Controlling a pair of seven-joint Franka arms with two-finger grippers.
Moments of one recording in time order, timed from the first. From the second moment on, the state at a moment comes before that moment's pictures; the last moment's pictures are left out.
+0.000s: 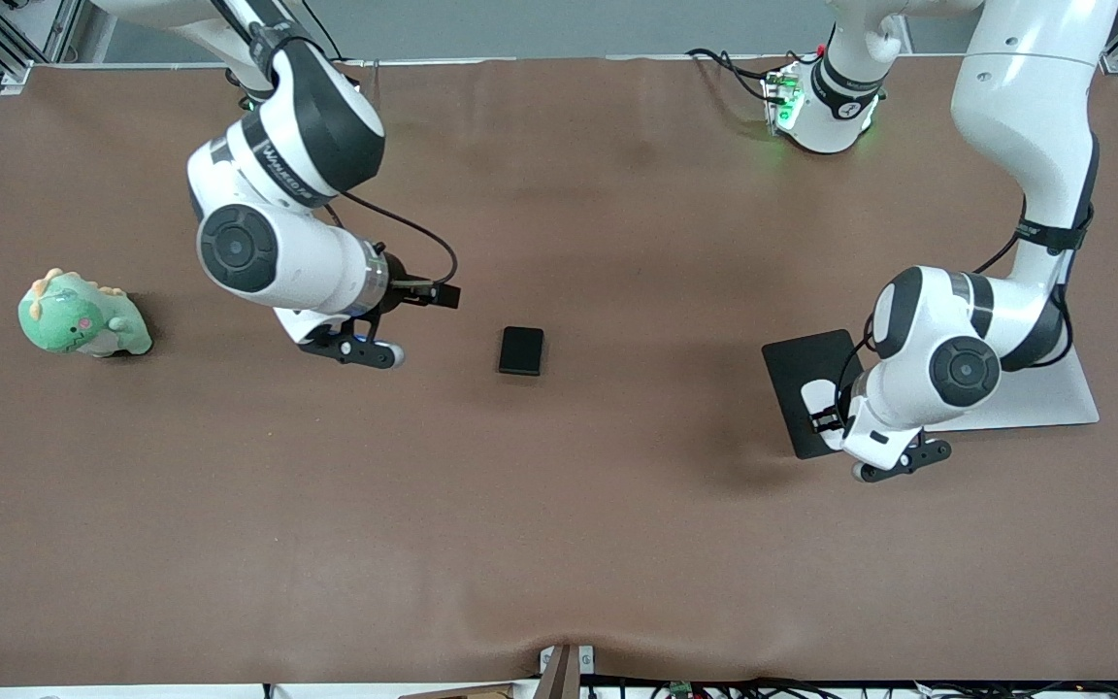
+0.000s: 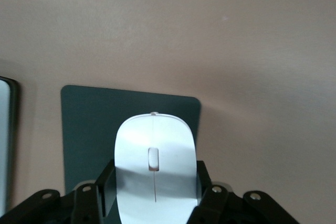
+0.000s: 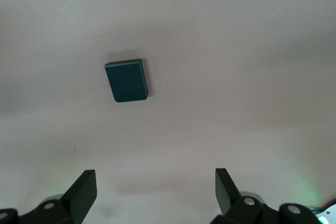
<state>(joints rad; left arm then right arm) -0.09 0.53 -0.10 -1.81 0.06 2.27 -0.52 0.24 0.34 0.27 -1.59 0.23 1.72 0.67</state>
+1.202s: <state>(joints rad) -0.06 0.51 -0.10 -2.02 0.06 2.47 -0.49 0.43 0.54 0.27 -1.62 0.06 2.04 0.76</state>
